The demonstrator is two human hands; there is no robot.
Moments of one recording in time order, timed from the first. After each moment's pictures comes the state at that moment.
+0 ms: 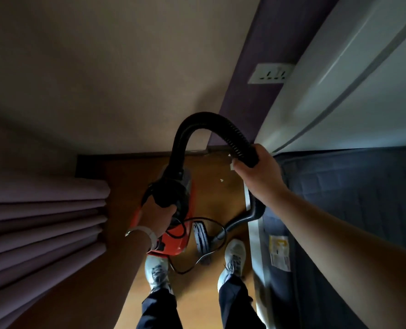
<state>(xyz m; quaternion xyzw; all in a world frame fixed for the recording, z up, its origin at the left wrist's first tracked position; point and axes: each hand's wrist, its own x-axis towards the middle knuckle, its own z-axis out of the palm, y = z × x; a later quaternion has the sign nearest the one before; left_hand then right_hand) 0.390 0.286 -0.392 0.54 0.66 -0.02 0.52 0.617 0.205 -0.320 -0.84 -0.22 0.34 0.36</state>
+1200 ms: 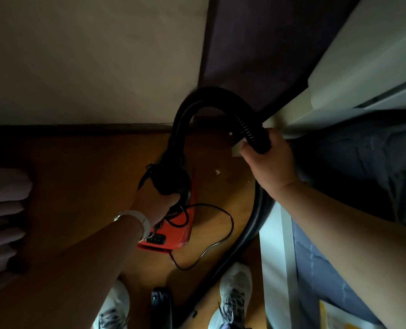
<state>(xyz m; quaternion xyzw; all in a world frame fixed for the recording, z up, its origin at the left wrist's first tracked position) 0.466 0.286 -0.736 0.59 0.58 -0.05 0.56 0.704 0.192 -0.664 -0.87 -0.22 0.24 0.37</state>
